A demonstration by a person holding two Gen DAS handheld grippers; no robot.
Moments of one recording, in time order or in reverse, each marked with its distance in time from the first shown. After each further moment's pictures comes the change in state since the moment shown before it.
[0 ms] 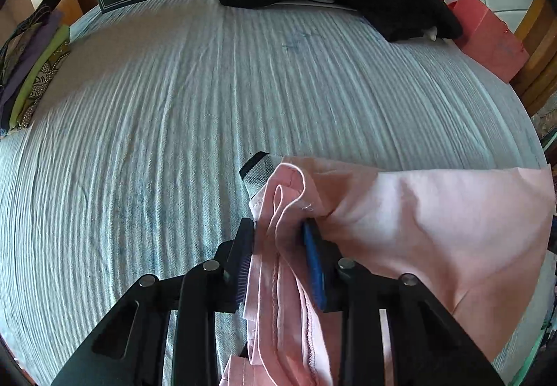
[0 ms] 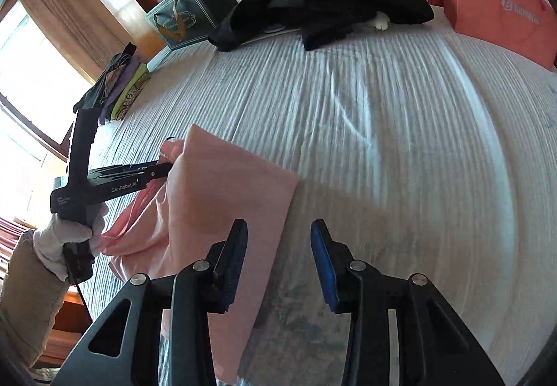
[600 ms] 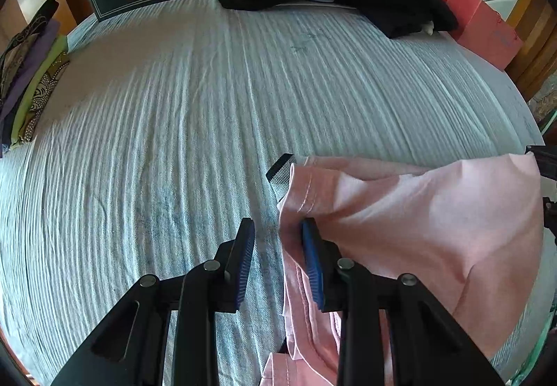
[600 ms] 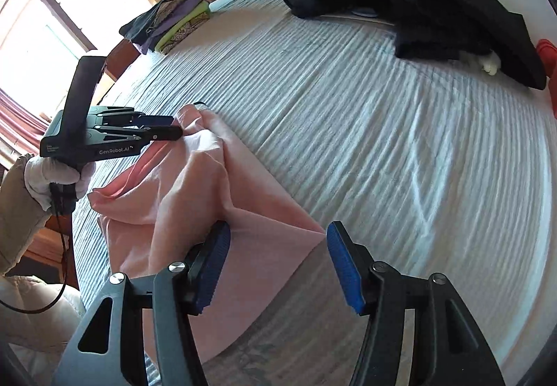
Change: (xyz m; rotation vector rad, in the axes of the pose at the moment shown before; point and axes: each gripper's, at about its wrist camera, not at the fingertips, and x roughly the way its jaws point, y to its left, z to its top) left arm -0.001 0.022 -0.004 0.030 0.008 -0.028; right arm 0.072 0.018 0.041 -0.351 0.220 0.161
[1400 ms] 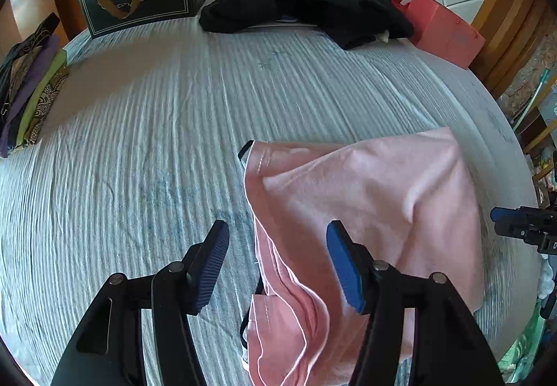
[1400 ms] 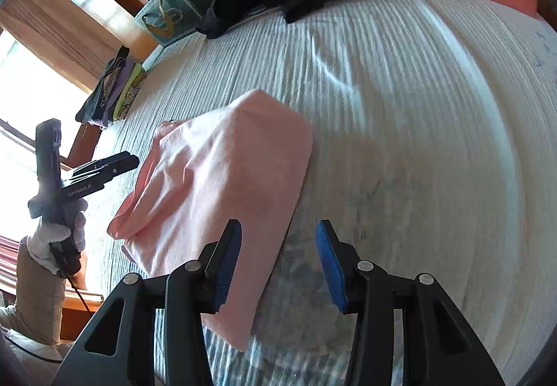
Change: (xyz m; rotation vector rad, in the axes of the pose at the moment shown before) left arm -0.045 -0.014 -0.036 0.046 -0.037 -0.088; right arm -0.059 0.026 -0.110 0.508 -0.174 -0.092
